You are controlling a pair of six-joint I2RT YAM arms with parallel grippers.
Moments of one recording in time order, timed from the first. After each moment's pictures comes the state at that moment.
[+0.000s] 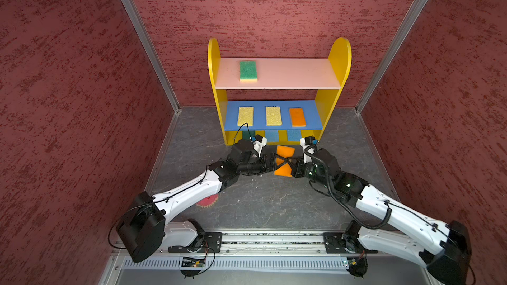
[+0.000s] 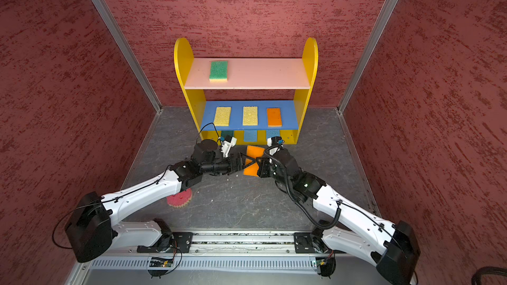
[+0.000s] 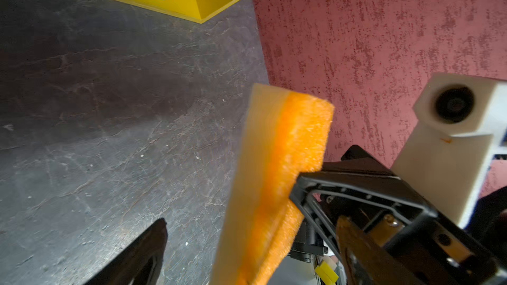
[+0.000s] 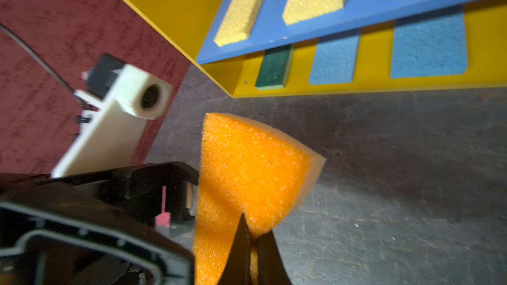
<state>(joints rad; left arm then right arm) -0.73 1.29 0.82 0.04 0.48 -0.97 0.81 1.00 0.79 -0.20 0.03 0.69</state>
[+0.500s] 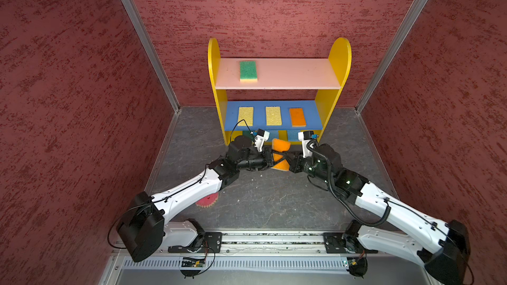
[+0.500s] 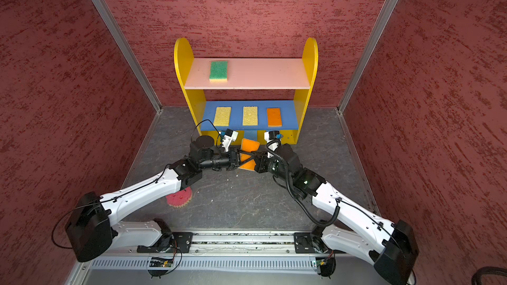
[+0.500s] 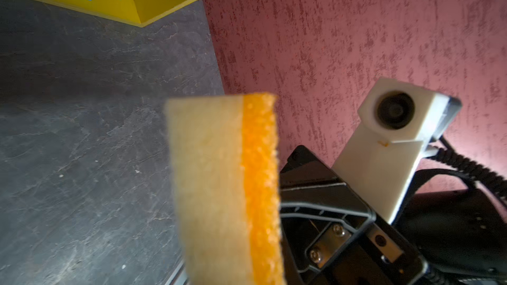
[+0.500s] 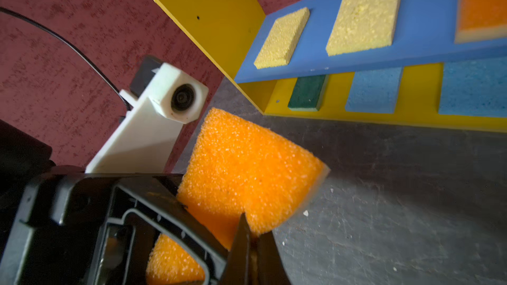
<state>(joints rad) -0.73 1.29 0.87 0.17 0.56 -1.15 0.78 1.02 0.81 -0.08 -0.04 0.67</state>
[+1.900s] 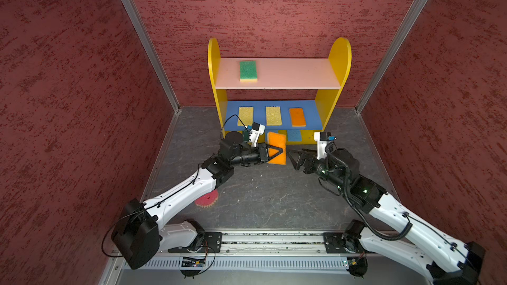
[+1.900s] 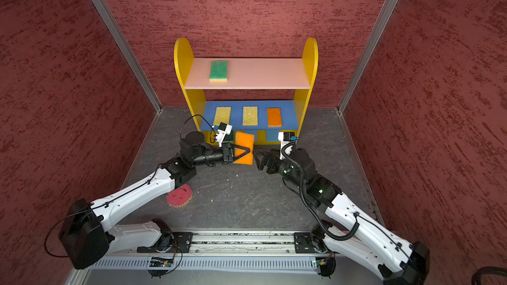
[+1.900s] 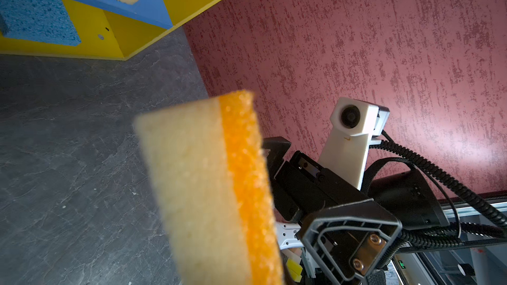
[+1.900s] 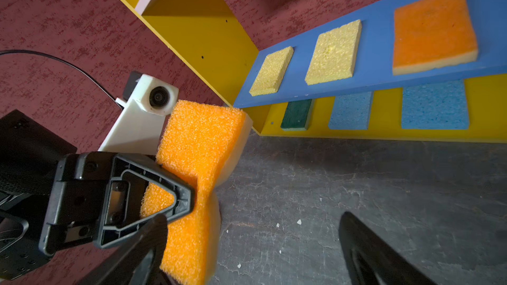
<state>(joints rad) -0.67 1.24 0.87 0.20 0.62 -1.04 0.74 0.90 0.79 -0.15 -0.02 0.69</state>
